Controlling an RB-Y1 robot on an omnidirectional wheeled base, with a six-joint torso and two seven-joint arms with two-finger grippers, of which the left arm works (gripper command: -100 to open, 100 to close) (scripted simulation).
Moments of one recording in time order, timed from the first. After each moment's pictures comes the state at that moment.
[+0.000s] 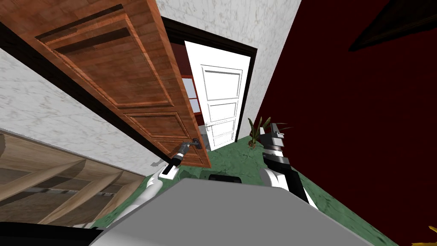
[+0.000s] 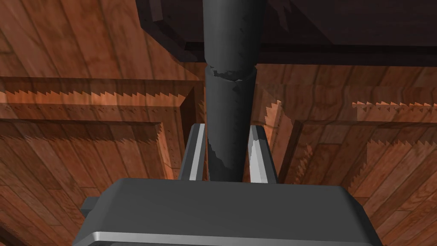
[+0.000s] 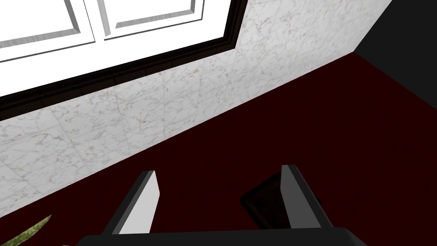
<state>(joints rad) 0.19 0.60 -0.02 -1.19 0.12 -0.55 0.48</state>
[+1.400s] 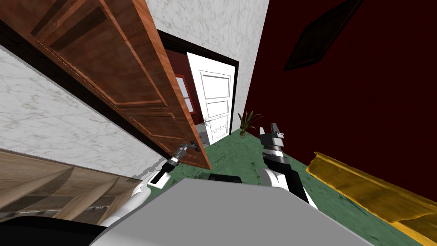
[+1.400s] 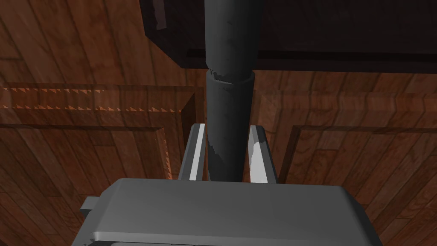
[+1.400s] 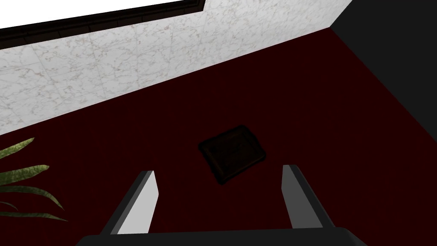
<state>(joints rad) 0.27 0.72 -0.08 -1.17 0.11 -0.74 0.58</state>
